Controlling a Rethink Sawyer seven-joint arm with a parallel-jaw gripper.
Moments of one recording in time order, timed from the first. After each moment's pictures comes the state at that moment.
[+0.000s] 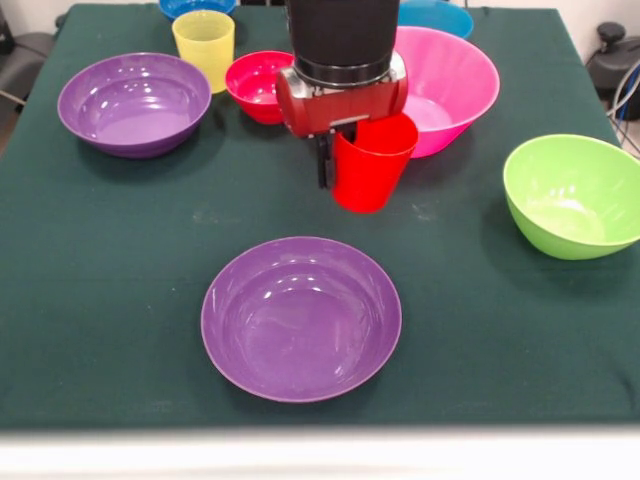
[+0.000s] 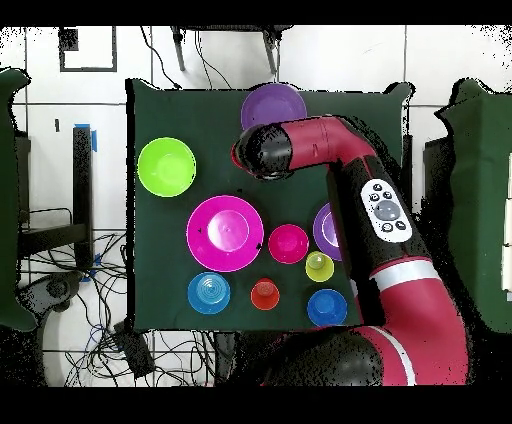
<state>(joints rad) -0.54 -0.50 0.56 1.34 -0.62 0.80 1.60</state>
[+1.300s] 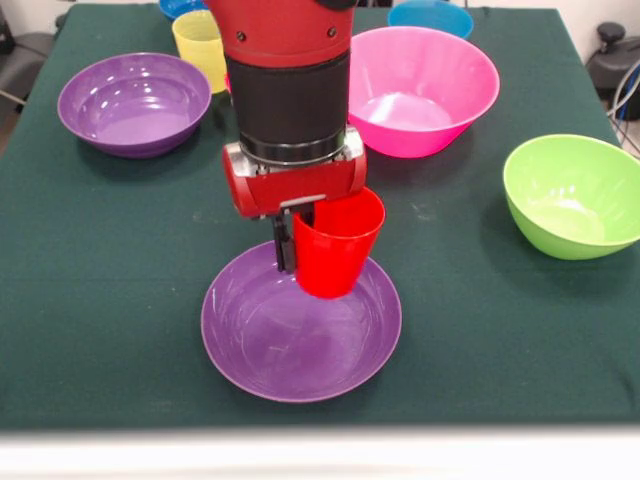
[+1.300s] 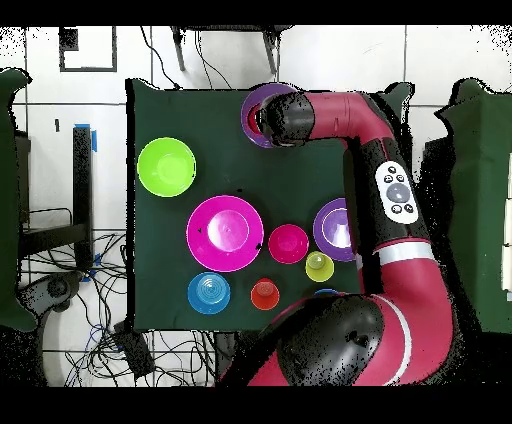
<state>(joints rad) -0.56 -0.34 0.61 1.06 -0.63 0.82 1.50</state>
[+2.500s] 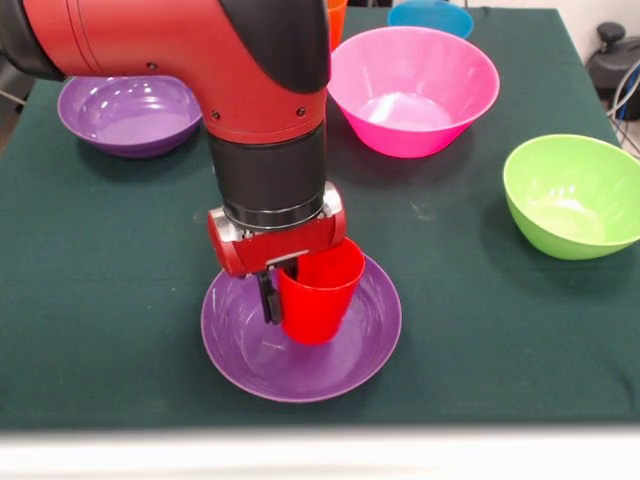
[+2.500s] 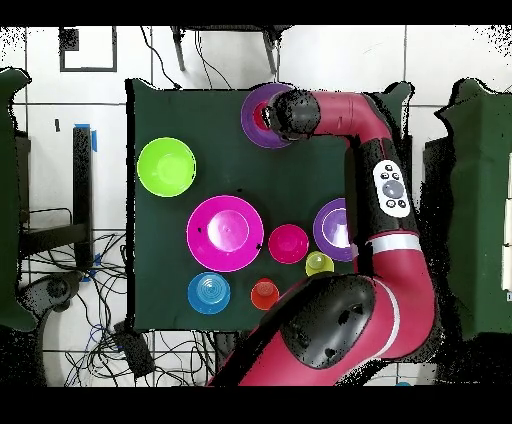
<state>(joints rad) -0.56 -0.22 0.63 0.93 -0.63 0.82 1.36</state>
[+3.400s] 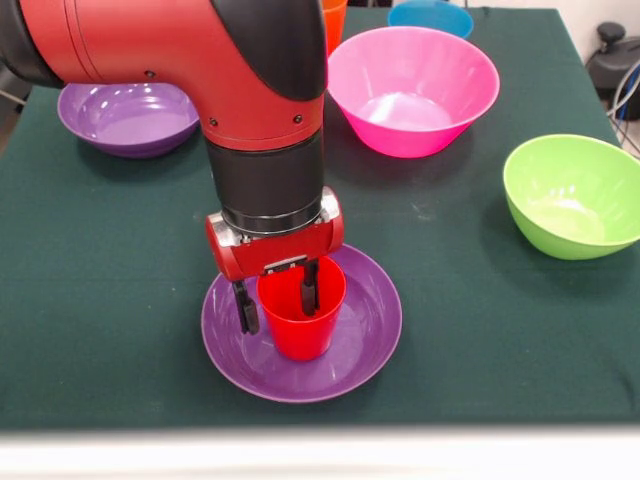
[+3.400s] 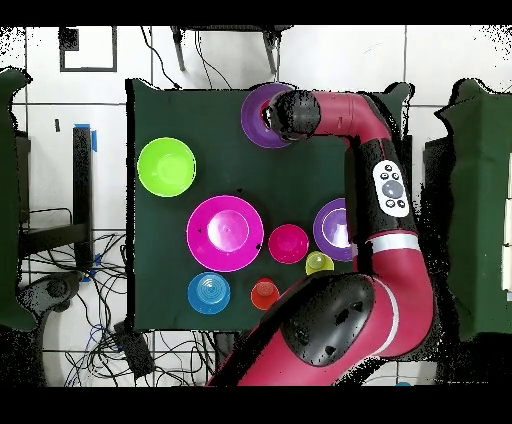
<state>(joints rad) -0.55 -0.22 0.63 0.92 -0.63 0.82 1.36</state>
